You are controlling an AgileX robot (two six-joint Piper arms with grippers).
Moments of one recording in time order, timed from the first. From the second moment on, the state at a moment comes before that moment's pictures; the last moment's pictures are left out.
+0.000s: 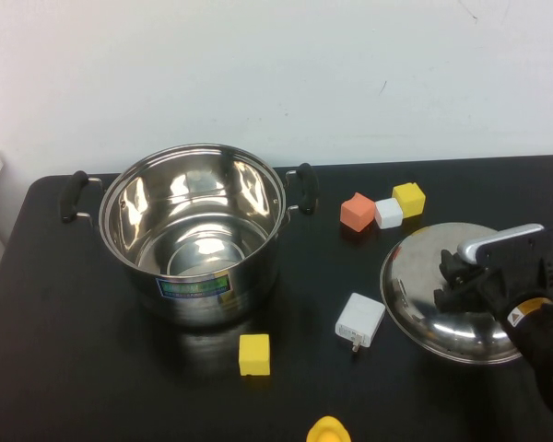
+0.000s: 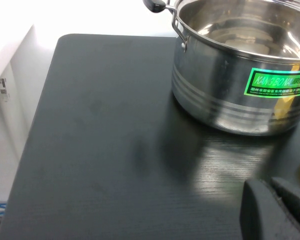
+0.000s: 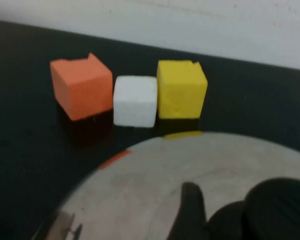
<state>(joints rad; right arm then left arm) 0.31 2.18 -0.71 0.14 -1.07 -0.14 -0.08 -0.01 0.01 -0.11 0.37 -0.03</state>
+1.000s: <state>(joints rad) 0.39 1.44 -0.78 -0.58 -0.70 0.41 -0.08 -0.01 0.01 -0.11 0.37 -0.03</state>
